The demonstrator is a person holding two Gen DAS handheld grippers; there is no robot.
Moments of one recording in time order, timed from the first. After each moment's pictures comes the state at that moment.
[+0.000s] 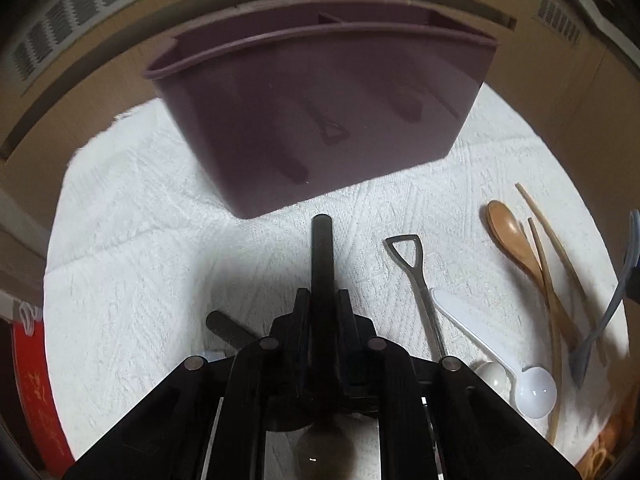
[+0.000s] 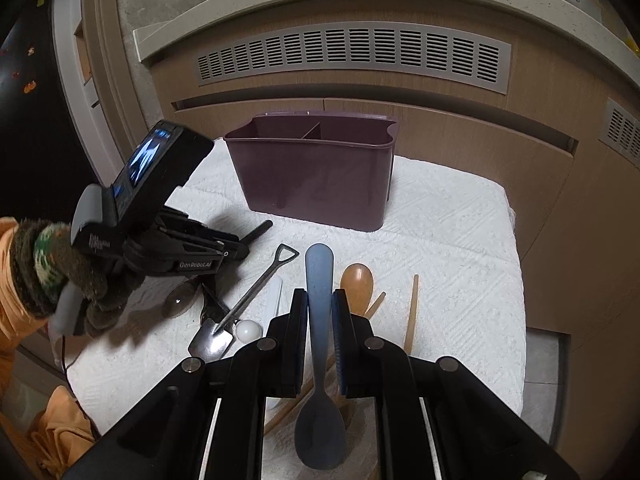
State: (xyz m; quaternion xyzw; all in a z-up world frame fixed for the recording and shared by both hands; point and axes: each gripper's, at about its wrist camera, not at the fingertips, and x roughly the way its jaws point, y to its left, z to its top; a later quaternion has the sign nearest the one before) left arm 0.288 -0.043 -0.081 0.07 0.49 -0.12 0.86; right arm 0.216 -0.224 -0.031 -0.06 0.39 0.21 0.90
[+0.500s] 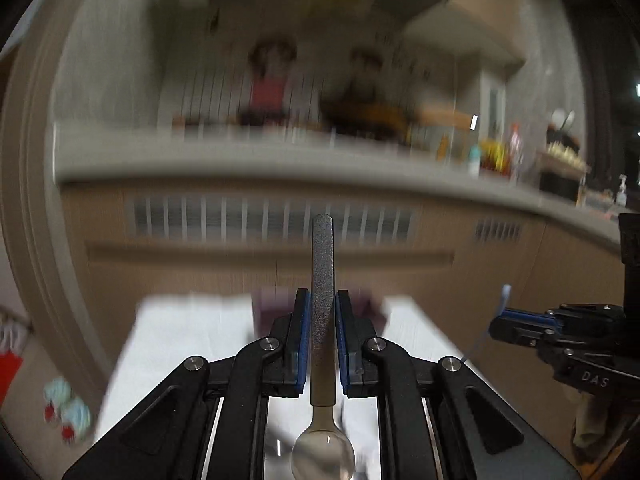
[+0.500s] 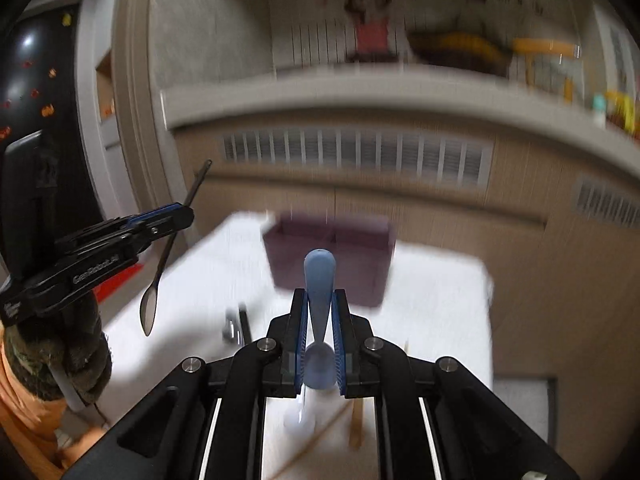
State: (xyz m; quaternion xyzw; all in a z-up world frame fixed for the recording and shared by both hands) left arm 0.150 -0.003 0.115 -0.04 0.12 -0.12 0.98; right arm 0.168 -0.217 0.075 -0.05 0.25 0.21 0.94
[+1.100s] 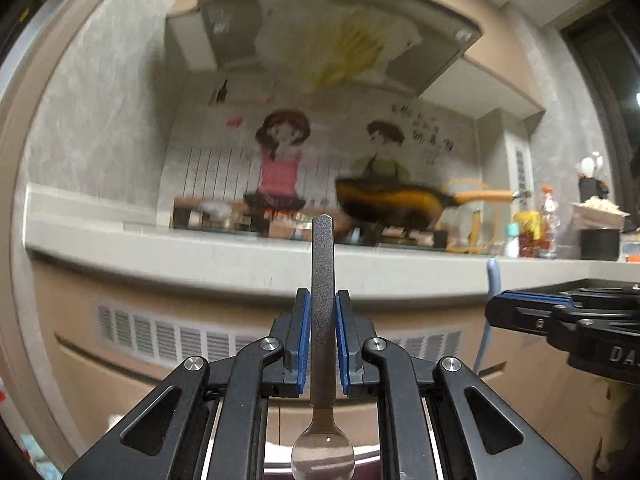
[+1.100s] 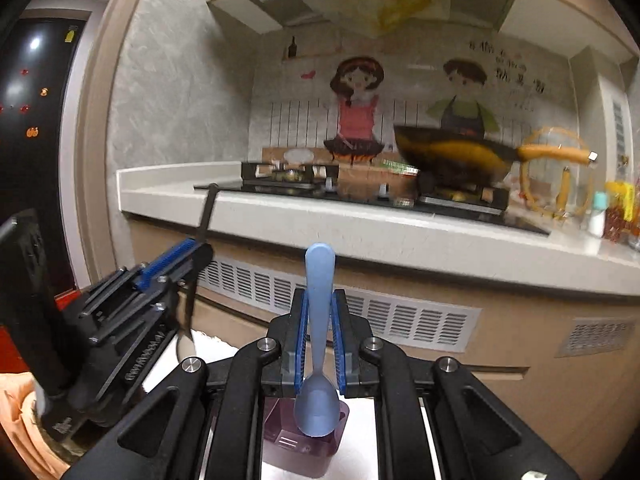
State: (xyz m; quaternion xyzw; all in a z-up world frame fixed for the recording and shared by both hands) left arm 0.327 -0.023 0.123 -0.05 0.00 -0.08 1.00; right arm 0.314 -0.195 0.152 -0.07 0.14 0.18 0.97
